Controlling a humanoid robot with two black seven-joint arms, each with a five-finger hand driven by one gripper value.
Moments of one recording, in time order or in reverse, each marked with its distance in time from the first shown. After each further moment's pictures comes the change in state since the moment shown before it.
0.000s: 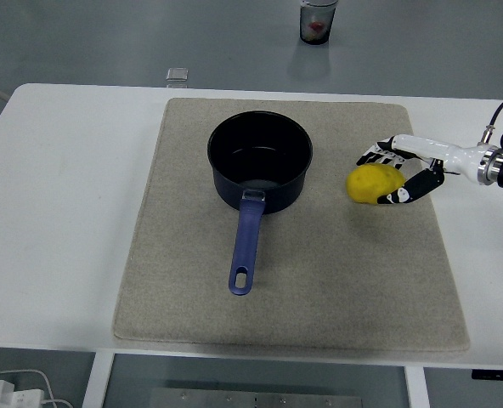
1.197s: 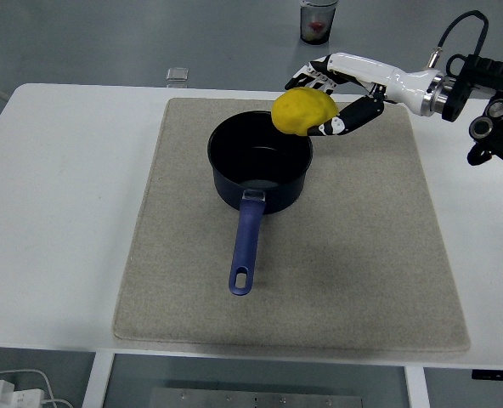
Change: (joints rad) left arm 0.000 0.000 0.000 0.000 0.000 0.000 0.000; right arm 0.185 0.191 0.068 -0.027 0.074 -0.007 0.031
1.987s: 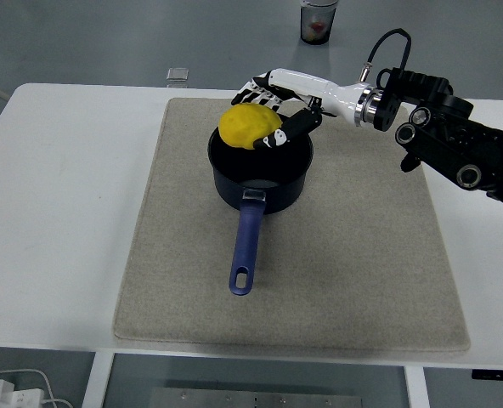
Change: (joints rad) left arm 0.000 0.000 0.000 0.000 0.000 0.000 0.000; right arm 0.027 0.244 -0.058 -0.213 0.042 -0.002 -0.008
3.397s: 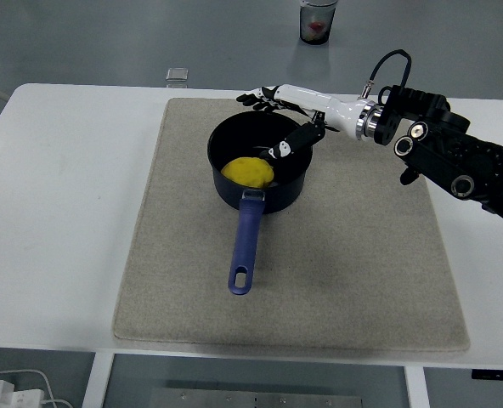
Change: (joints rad) left arm 0.000 0.000 0.000 0.000 0.000 0.000 0.000; right arm -0.036 0.021 0.010 -0.046 0.052 0.013 0.006
